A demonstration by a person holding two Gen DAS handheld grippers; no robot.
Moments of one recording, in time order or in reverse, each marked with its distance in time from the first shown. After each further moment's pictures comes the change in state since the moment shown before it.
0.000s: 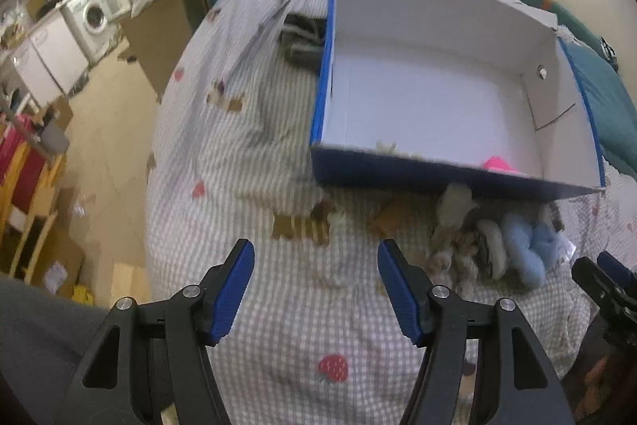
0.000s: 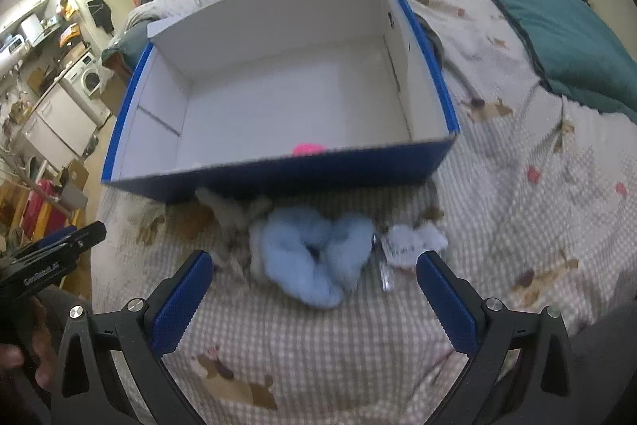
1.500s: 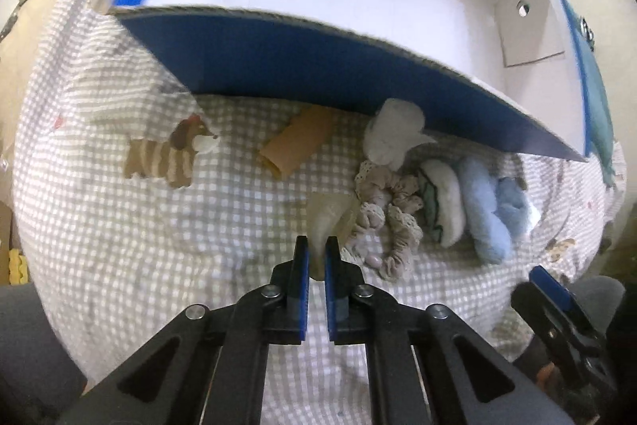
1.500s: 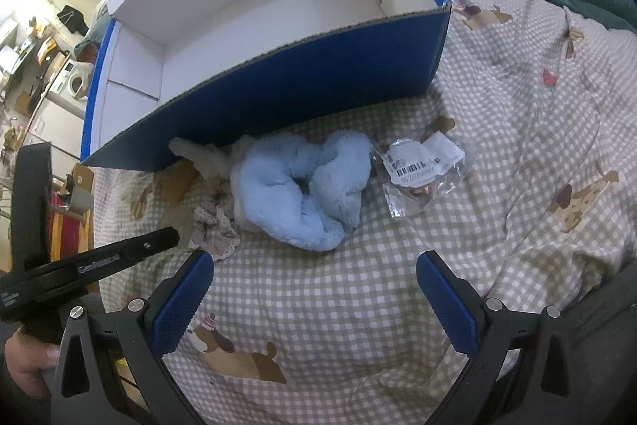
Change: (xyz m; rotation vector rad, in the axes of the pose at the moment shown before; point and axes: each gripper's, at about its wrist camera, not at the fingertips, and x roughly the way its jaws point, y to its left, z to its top) left arm 0.079 -0.041 -0.003 -0.024 0.314 -0.268; right arm 0.033 -0.019 -0.018 0.144 0.181 0.044
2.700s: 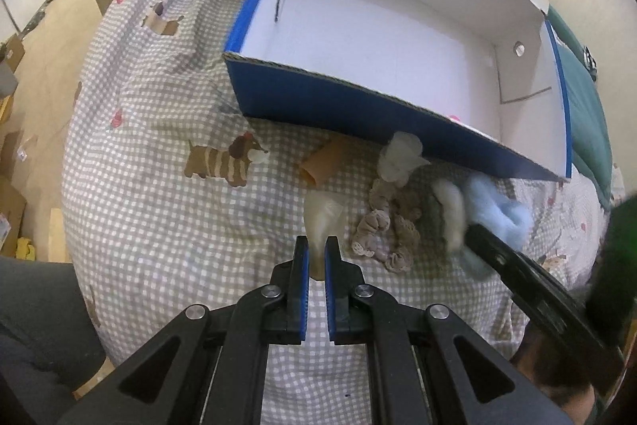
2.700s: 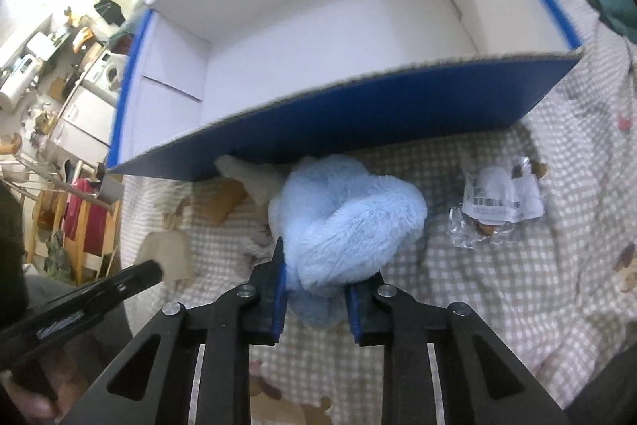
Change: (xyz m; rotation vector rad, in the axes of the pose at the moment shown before) left arm -0.045 0.012 -0.017 -0.056 -0.122 0.038; right arm 0.015 0.032 0.022 -0.073 -0.014 0.133
